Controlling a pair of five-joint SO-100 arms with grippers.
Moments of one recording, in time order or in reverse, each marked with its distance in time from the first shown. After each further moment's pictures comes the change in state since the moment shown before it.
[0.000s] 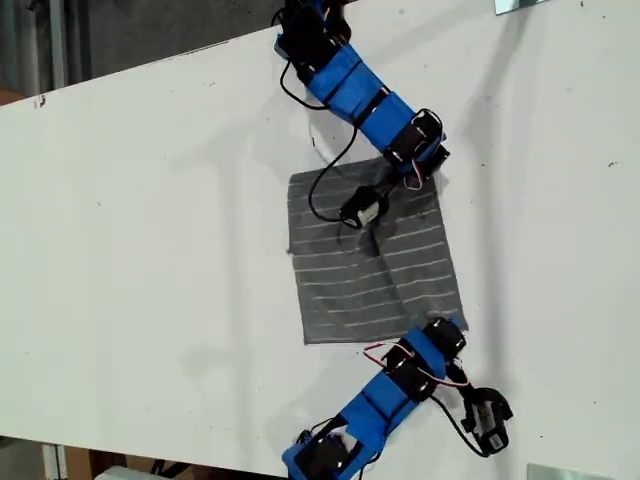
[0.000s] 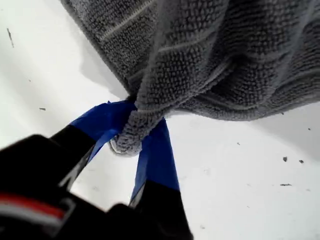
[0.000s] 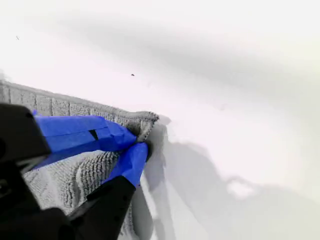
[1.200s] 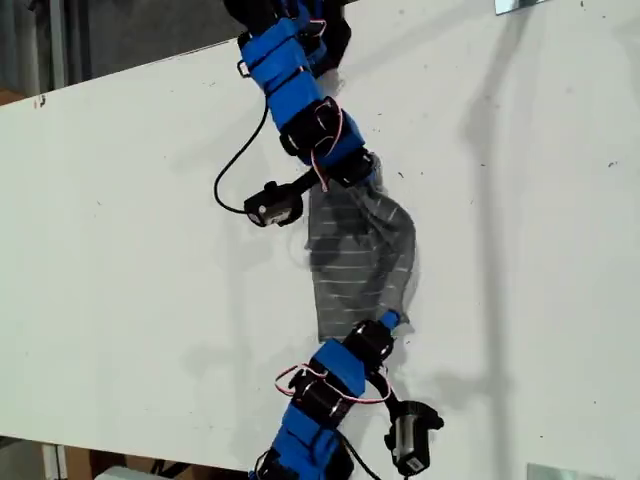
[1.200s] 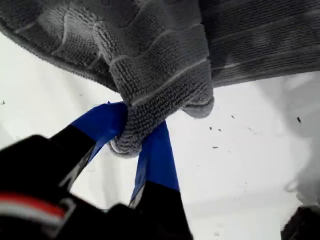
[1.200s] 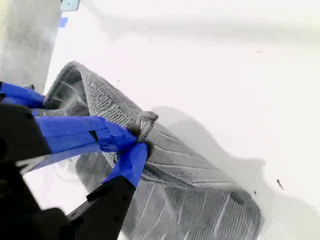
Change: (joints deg) arm 0 -13.0 30.7 11.8 5.8 12.1; arm 1 17.2 29.4 10.3 6.5 -13.0
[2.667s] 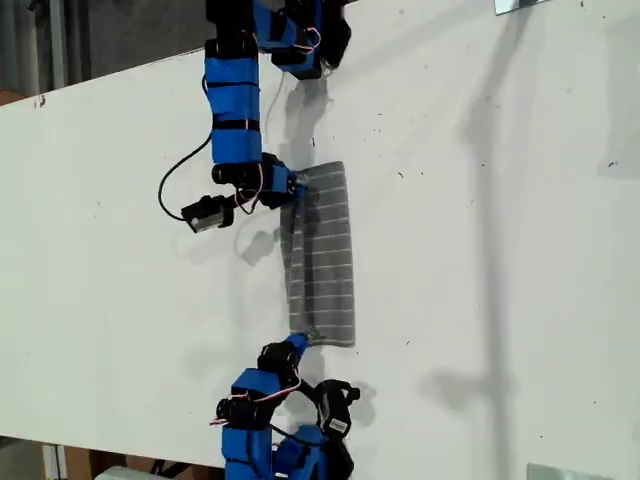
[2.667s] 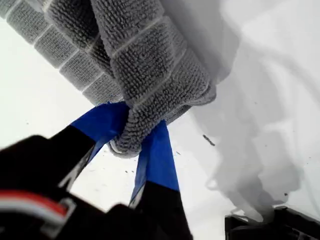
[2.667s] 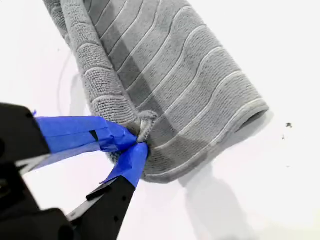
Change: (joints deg) arm 0 -29.9 37.4 56.2 -11.1 -0.6; arm 1 29.2 -2.2 13.9 -4.8 -15.6
